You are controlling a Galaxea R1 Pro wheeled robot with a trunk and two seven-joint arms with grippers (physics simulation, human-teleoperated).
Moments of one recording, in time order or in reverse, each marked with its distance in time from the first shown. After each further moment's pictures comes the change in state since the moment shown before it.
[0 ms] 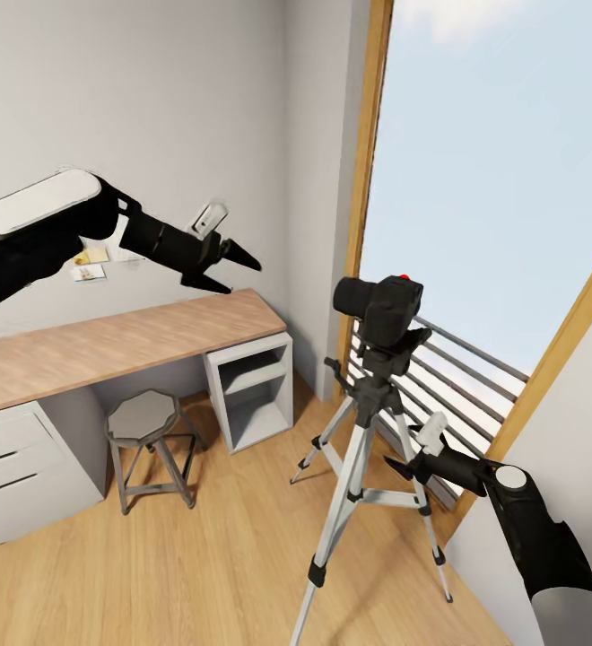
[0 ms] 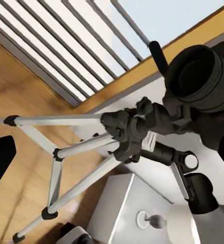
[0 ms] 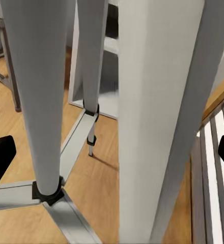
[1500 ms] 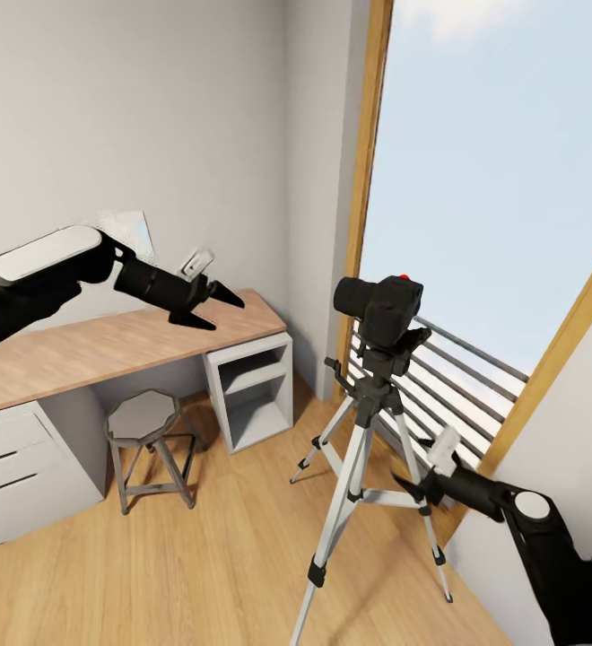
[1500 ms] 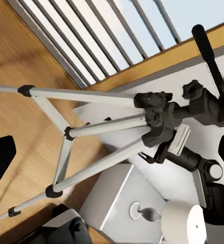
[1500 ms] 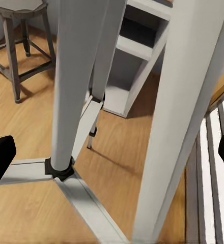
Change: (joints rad) left arm 0.133 0.060 0.000 0.009 0.000 0.000 0.007; right arm 0.140 -0.010 -0.016 -0.176 -0.007 0.012 0.015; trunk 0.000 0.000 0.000
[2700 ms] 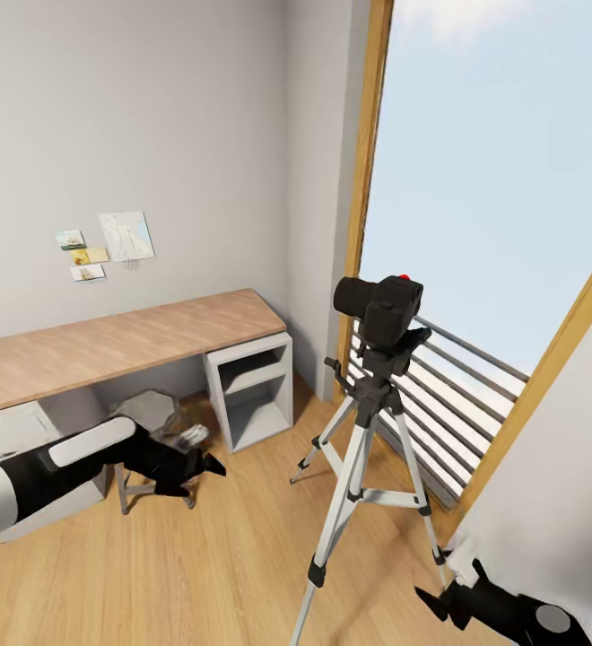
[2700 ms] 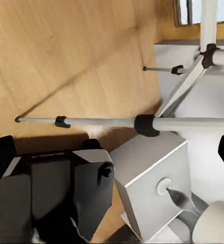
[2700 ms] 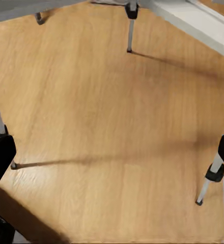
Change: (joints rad) left arm 0.646 0.033 0.000 0.001 -0.183 -0.260 0.065; right arm 0.222 0.003 -0.050 0.242 0.009 0.003 -0.117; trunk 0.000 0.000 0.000
